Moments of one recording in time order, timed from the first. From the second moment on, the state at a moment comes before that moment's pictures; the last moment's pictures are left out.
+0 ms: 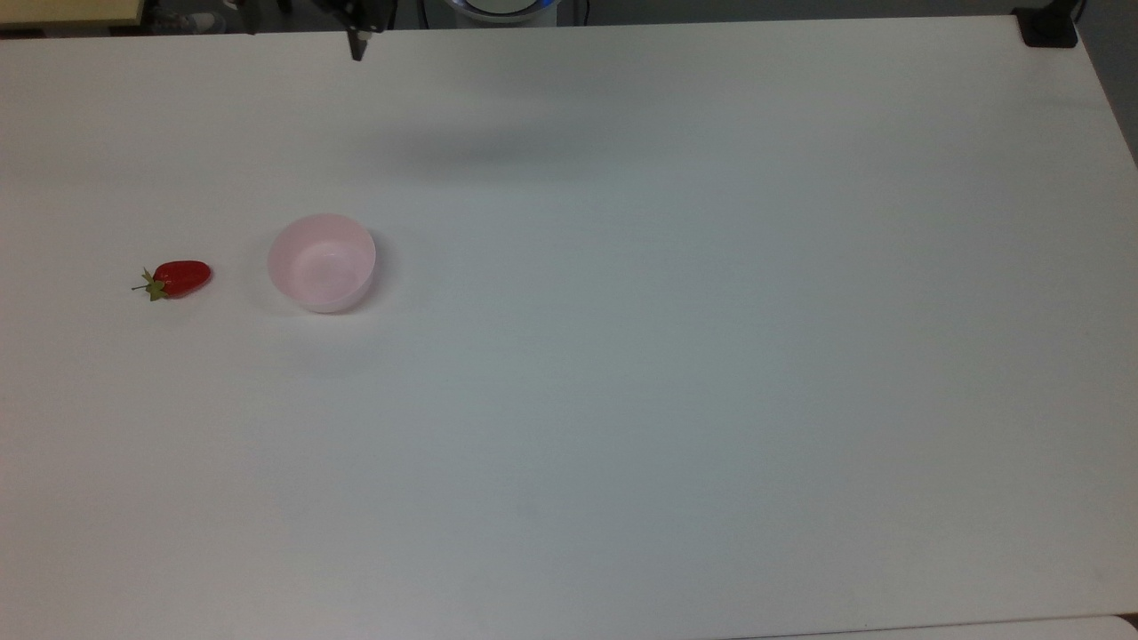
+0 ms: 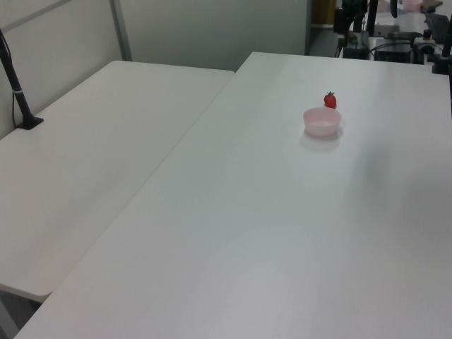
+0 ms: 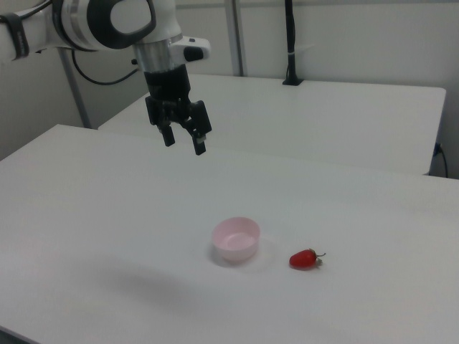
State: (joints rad) arm -0.03 0.04 -0.14 -1.57 -0.10 1.60 0.04
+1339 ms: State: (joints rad) arm -0.28 0.31 -0.14 -1.59 -0.10 1.84 0.03
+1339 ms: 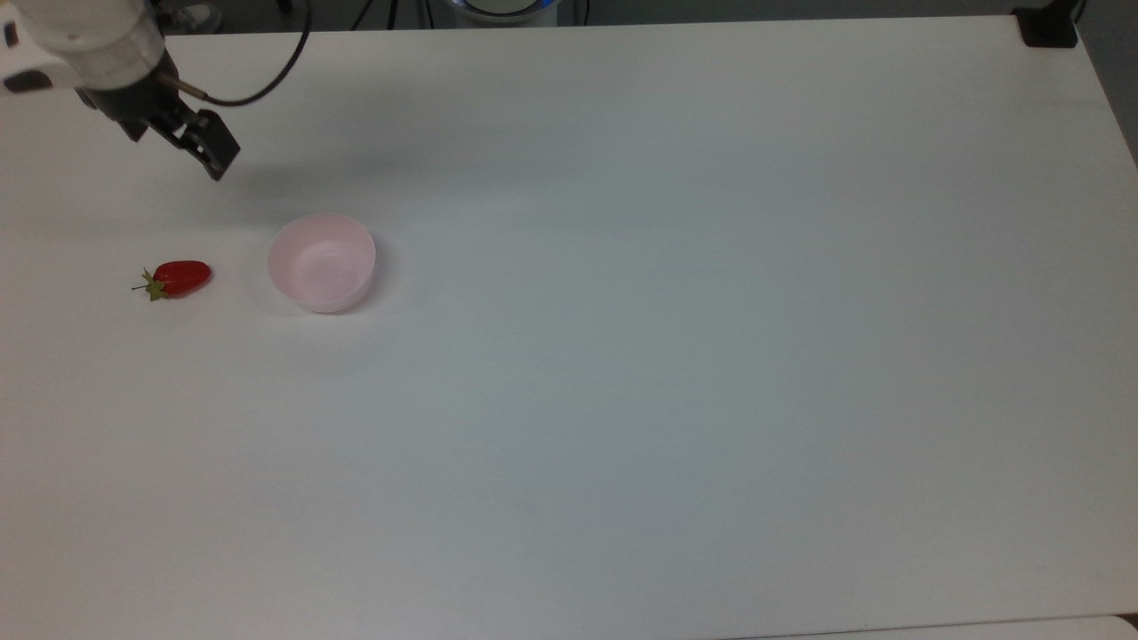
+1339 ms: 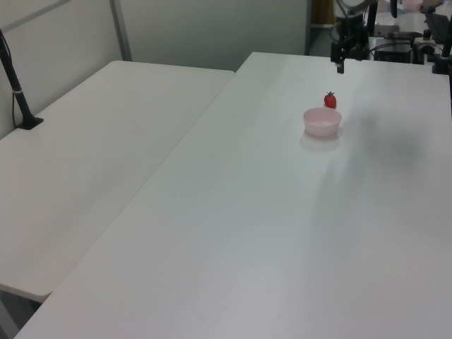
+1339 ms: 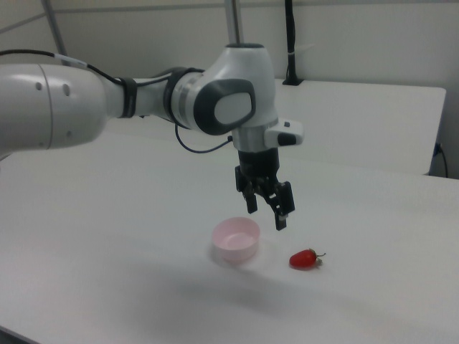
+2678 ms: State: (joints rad) arm -0.33 0.57 -0.14 -1.59 -0.07 2.25 0.50
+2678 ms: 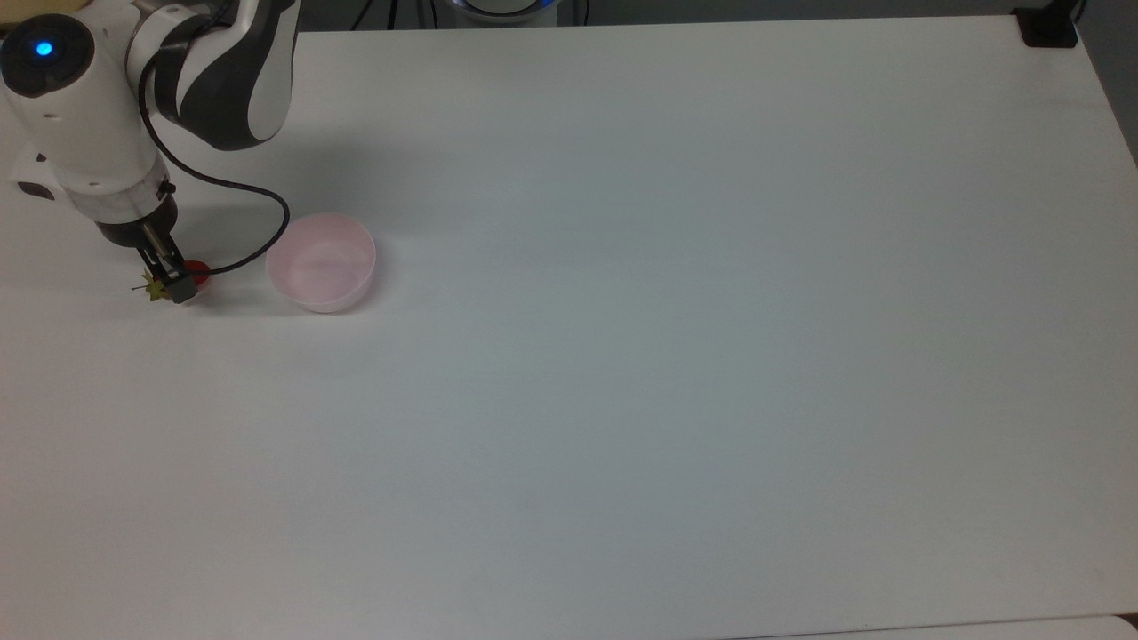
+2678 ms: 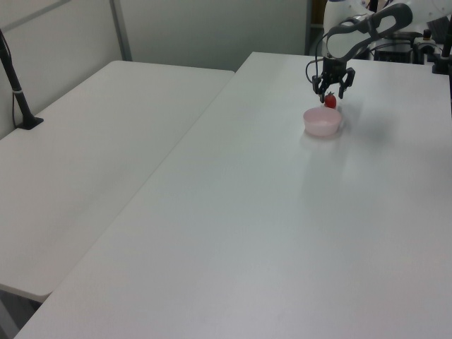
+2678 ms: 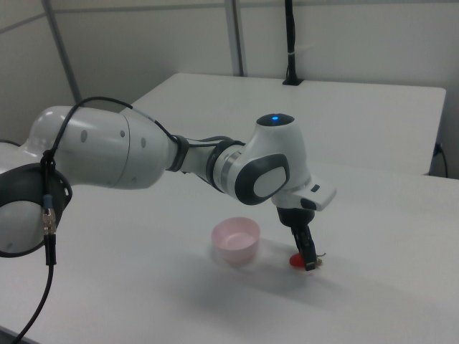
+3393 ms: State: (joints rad) arm -0.33 0.57 -0.13 -1.55 -0.07 2.25 0.36
